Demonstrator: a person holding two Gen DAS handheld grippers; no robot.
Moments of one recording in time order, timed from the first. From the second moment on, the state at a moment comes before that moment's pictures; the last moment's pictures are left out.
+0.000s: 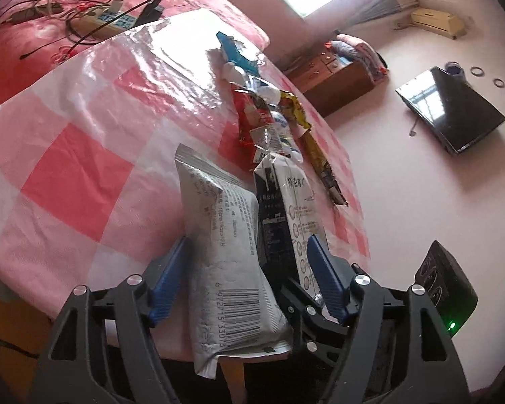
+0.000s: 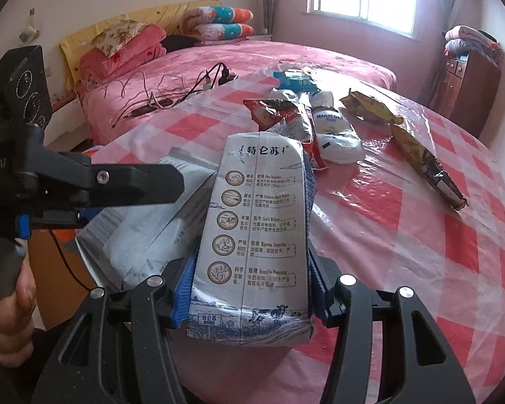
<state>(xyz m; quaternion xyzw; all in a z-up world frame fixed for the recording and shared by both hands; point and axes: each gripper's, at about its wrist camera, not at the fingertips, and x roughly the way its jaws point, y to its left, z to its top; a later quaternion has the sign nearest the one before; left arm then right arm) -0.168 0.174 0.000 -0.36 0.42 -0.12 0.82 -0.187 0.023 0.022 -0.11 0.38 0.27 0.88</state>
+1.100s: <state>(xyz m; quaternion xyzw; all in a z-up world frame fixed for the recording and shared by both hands) -0.190 0.219 0.029 -0.38 0.37 -0.09 0.84 -0.183 0.015 0.059 -0.09 0.35 0.27 0.89</state>
